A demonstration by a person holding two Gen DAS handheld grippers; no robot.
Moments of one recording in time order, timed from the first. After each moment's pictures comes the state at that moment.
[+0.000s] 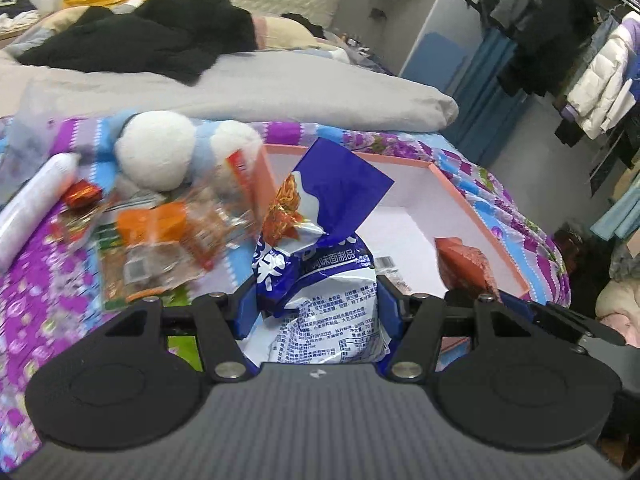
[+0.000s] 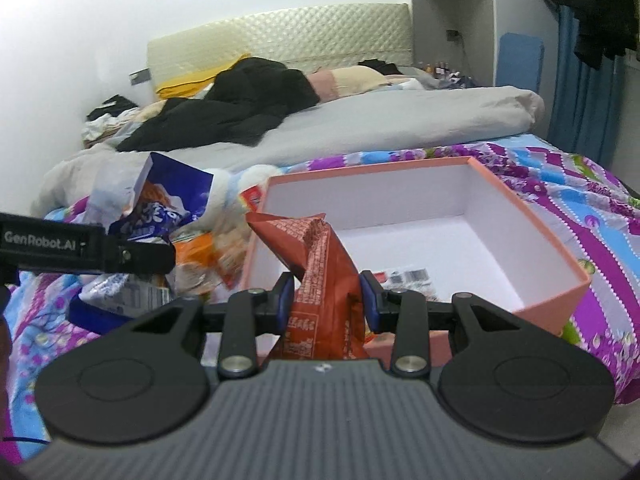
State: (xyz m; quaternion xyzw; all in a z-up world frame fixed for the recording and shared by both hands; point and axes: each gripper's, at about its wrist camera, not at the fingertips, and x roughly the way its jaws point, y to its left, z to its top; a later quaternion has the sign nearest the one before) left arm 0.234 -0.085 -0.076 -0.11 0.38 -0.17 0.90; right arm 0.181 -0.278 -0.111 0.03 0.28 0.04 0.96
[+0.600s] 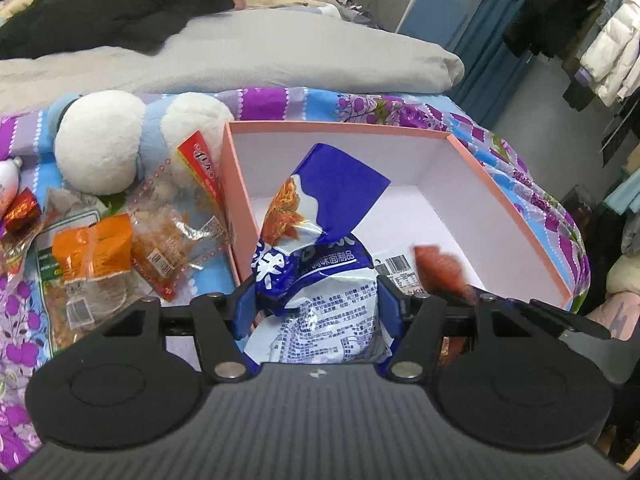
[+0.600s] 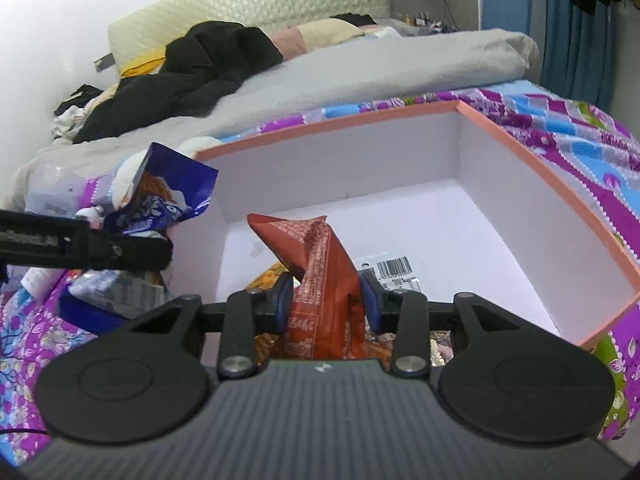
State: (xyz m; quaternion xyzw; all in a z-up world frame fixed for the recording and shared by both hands) left arm 0.334 -0.129 -0.128 -0.07 0.43 -0.18 0.88; right arm 0.271 -0.321 -0.168 0.07 0.34 0.02 0.94
